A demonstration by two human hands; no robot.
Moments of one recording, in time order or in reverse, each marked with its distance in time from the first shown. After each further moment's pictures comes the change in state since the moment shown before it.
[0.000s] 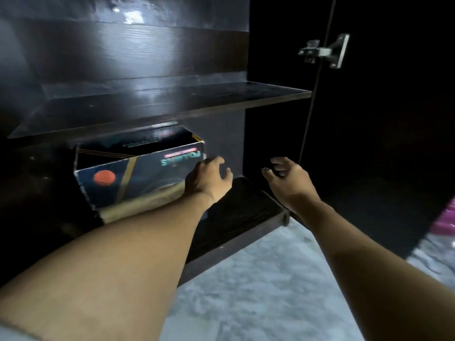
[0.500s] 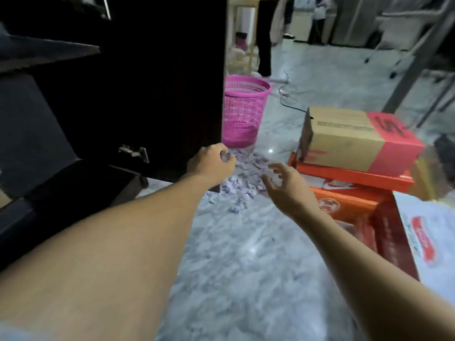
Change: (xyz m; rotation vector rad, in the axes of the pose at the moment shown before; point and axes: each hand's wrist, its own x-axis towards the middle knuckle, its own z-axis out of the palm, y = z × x) left_hand -0.165 0.258 0.084 -0.357 -0.549 0.495; right_hand -0.262 0.116 -0.209 -0.402 0.404 0.530
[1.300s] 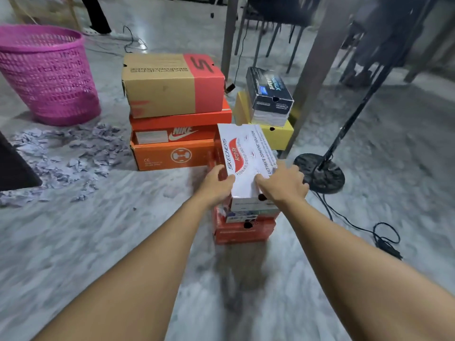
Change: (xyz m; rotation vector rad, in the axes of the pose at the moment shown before) left_hand -0.176 0.221 0.256 -0.542 -0.770 0.096; right_hand -0.155 0.269 -0.162 -0.373 0.229 0.835
